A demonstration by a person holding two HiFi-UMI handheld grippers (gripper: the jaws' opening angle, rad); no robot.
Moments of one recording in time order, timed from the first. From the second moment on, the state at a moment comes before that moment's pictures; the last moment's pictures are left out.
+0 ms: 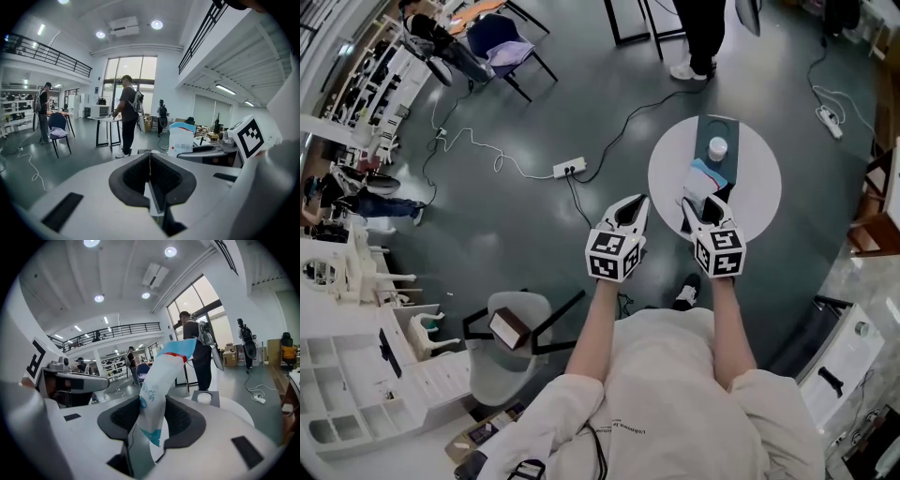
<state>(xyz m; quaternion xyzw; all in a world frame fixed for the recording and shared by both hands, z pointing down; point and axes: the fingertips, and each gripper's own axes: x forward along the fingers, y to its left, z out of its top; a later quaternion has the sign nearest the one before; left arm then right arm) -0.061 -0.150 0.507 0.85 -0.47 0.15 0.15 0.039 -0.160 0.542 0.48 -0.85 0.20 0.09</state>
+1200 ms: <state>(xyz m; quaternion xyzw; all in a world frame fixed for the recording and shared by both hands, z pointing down) -0.014 -0.325 0.549 0.91 -0.32 0.18 0.18 0.067 -0.311 0.583 0.59 -0.76 0.25 0.13</state>
